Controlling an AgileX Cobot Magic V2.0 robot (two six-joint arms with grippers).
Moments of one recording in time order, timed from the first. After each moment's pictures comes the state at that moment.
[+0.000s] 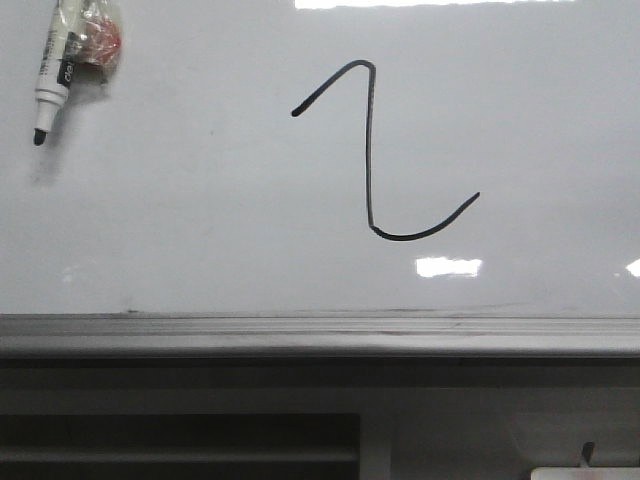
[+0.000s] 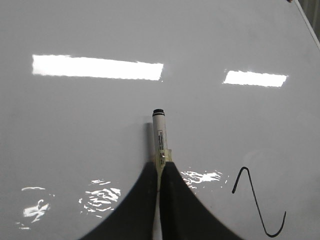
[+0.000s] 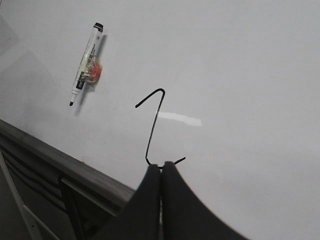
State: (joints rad) left arm -0.67 0.04 -0.19 -1.32 -0.09 1.23; right arm 0.39 -0.01 -0.19 0.76 0.37 -0.68
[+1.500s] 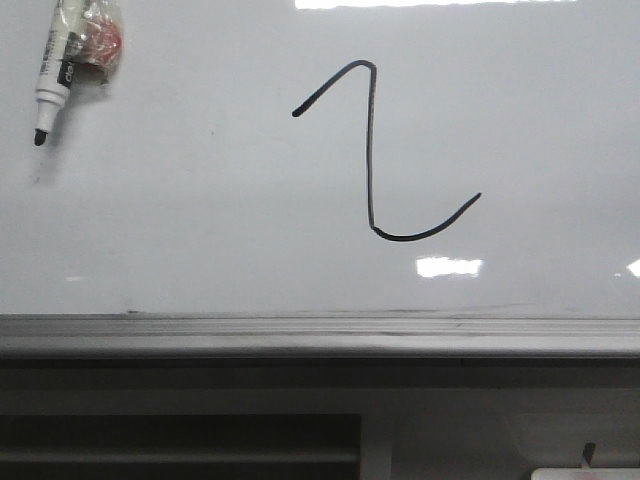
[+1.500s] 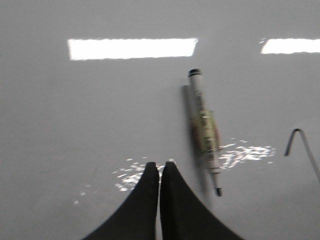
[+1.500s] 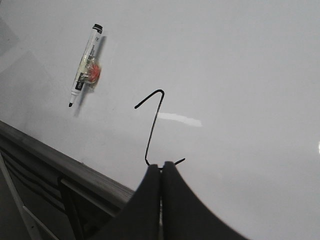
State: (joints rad) left arm -0.41 0.04 -0.12 -0.31 0.02 0.30; right arm 0.39 -0.01 -0.19 0.76 0.36 -0.68
